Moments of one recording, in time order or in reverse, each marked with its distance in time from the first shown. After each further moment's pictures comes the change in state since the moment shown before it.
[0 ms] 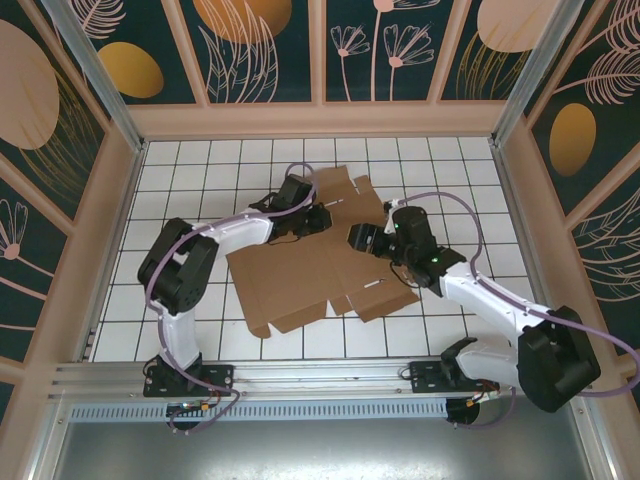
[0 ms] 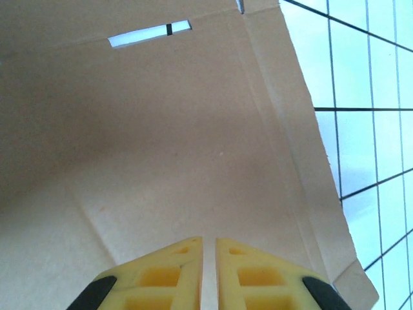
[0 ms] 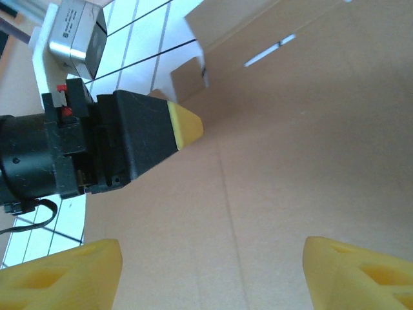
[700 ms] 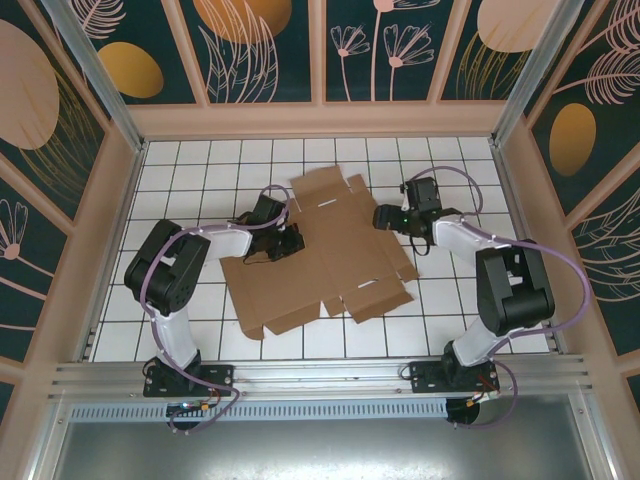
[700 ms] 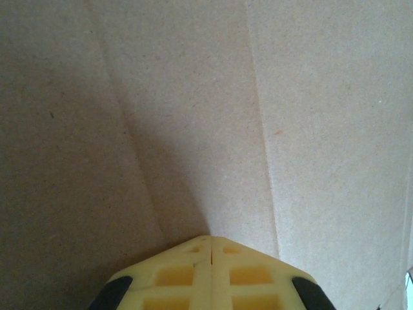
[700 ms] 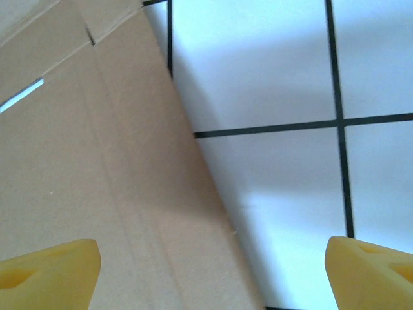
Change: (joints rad) left arm 0.113 -0.069 -0.292 0.068 0.088 -0.032; right arm -0.290 0.438 0.265 -0.144 0.045 -0.335
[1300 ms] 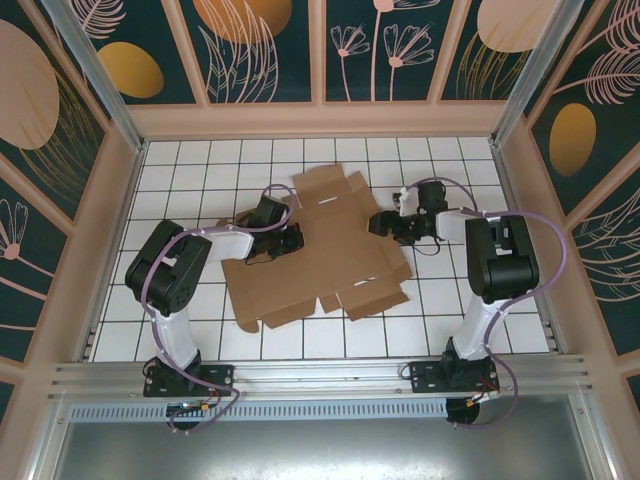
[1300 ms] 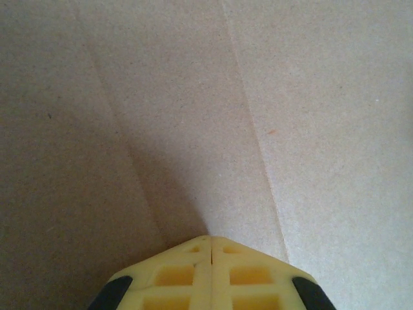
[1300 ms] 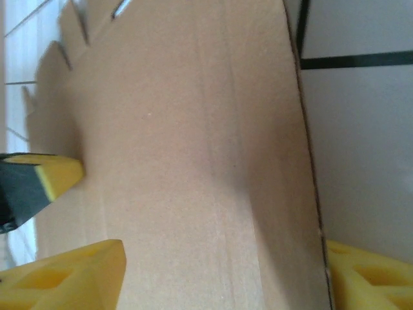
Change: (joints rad) left arm -0.010 0.002 -0.013 0.065 -0.089 0.101; right arm -0.110 0.225 0.024 0.088 -0.660 -0.038
